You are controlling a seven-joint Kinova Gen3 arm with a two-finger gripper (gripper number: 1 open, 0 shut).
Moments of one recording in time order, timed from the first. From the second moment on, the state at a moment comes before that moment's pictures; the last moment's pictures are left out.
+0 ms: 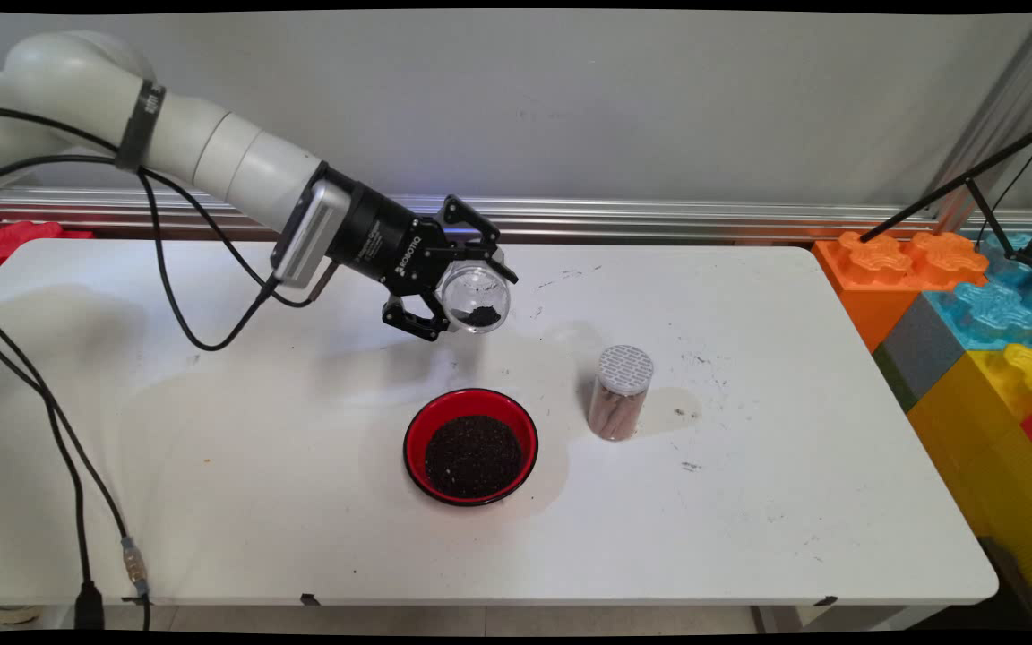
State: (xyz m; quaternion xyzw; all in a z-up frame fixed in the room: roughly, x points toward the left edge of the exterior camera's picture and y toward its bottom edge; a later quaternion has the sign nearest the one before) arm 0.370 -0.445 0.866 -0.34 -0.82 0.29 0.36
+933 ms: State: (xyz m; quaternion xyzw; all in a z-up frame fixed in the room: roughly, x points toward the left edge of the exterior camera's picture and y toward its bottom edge) arm 0.366 -0.483 0.849 -0.14 -0.87 0.19 0.44
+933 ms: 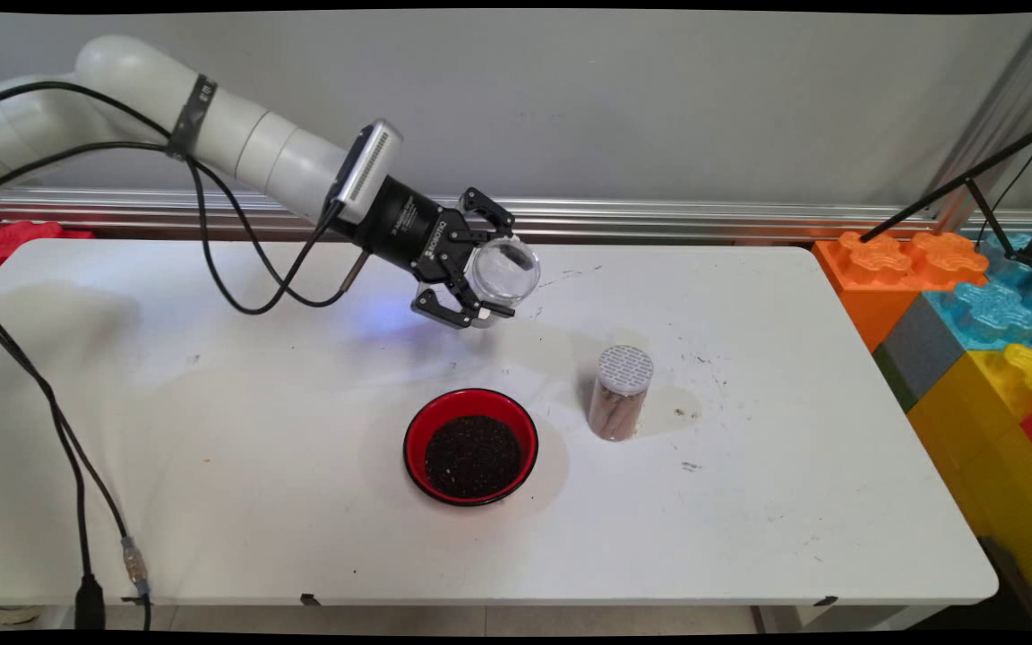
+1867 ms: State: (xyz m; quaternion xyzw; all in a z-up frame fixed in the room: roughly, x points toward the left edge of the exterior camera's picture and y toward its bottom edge) arm 0.374 -0.514 0.835 0.04 -0.86 0.14 0.50
